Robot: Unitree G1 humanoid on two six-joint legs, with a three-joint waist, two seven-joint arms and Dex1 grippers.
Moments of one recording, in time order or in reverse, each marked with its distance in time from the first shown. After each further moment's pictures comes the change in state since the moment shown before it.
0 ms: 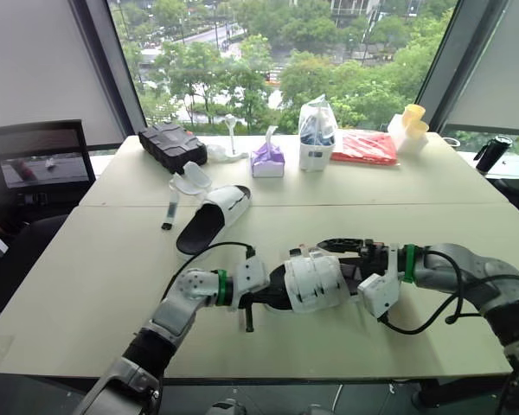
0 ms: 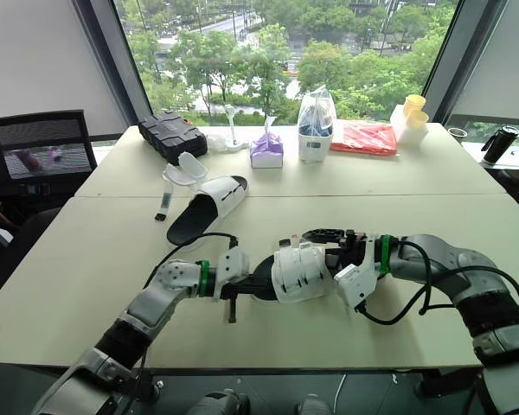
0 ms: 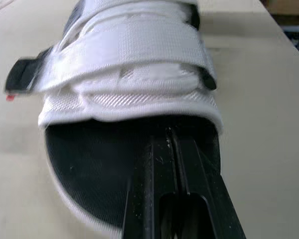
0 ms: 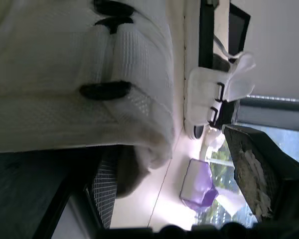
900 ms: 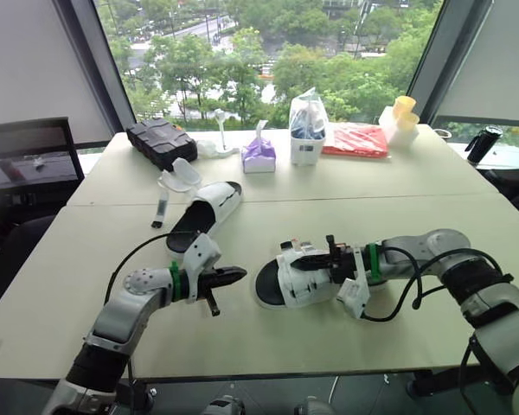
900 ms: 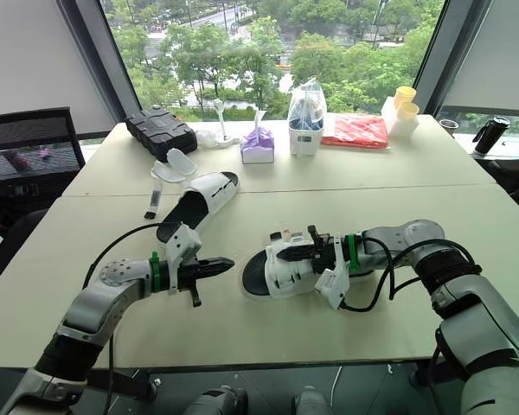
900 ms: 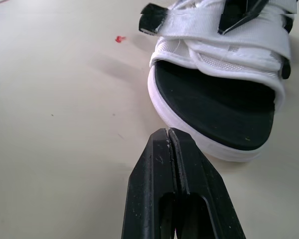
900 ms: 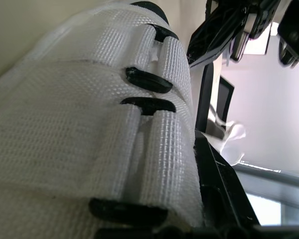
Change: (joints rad) left arm 0.100 0.124 0.212 -0.251 -0.156 0.340 0.141; right arm -0.270 0.098 0.269 0.260 -0.320 -0.099 -0.447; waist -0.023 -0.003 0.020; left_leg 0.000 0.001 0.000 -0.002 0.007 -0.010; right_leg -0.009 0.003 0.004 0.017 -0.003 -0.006
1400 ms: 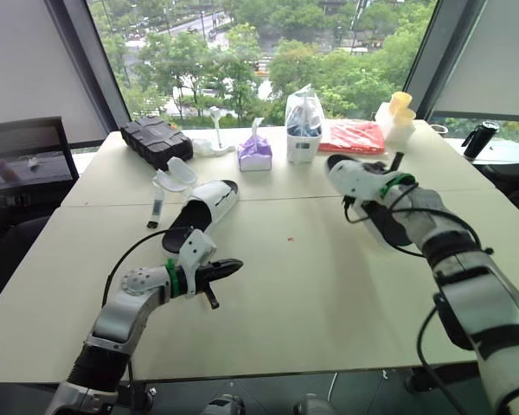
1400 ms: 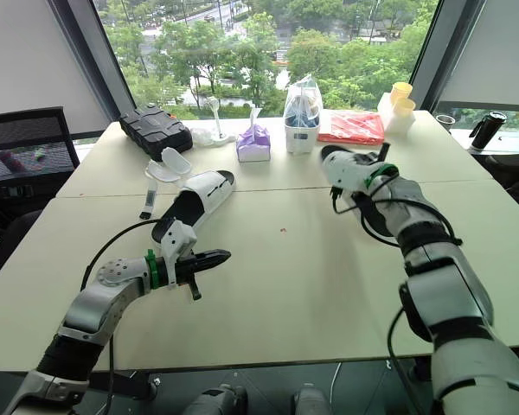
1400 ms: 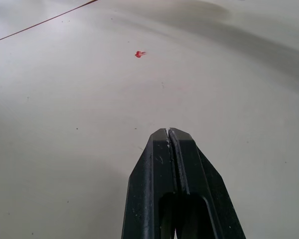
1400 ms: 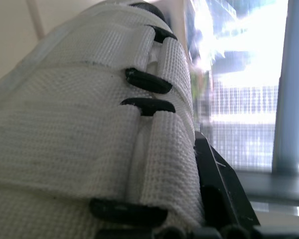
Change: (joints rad) left arm 0.003 -0.024 0.022 0.026 0.007 -0.066 0.039; right arm -0.285 0.208 -0.209 0.449 0.300 1.162 0.179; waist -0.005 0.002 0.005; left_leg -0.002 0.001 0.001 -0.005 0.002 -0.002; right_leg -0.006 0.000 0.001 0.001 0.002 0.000
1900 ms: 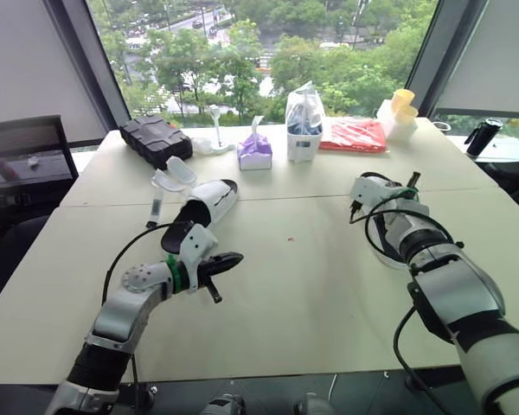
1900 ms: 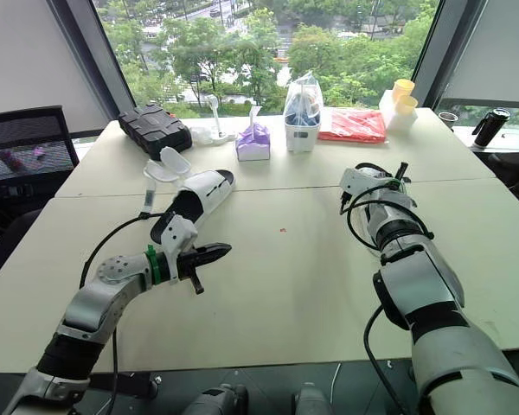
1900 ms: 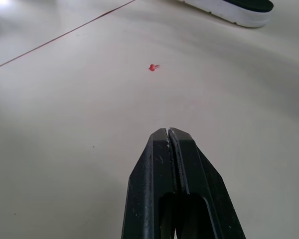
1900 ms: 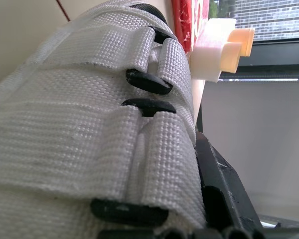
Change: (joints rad) left arm -0.007 0.004 -0.003 -0.079 0.003 0.037 0.067; right arm -0.042 0.092 0.066 0.218 0.048 0.307 -0.058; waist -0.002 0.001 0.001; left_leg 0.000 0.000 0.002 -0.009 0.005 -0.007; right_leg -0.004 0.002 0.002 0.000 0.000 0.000
